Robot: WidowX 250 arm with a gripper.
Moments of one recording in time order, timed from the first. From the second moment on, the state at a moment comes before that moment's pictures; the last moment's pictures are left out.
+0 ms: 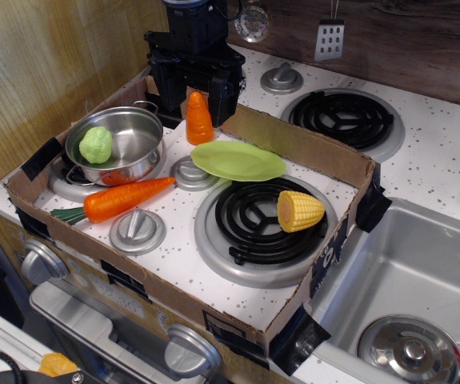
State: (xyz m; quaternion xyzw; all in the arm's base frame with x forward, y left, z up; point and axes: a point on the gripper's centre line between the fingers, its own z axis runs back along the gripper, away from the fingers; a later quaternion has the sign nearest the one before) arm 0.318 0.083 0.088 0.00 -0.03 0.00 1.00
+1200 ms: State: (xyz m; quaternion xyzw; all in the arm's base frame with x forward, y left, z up) arm 0.293 0.146 0.099 0.06 0.02 0.07 1.00
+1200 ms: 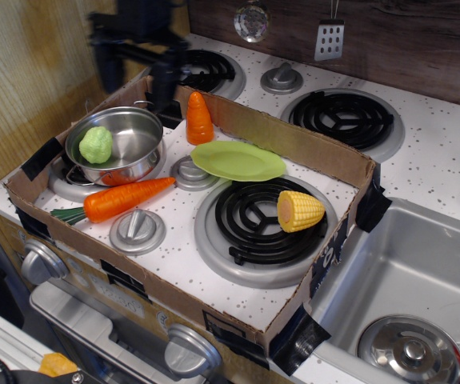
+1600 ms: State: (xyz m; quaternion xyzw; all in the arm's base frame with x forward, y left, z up) arm 0.281 0.163 0.081 0.06 0.00 0.08 0.99
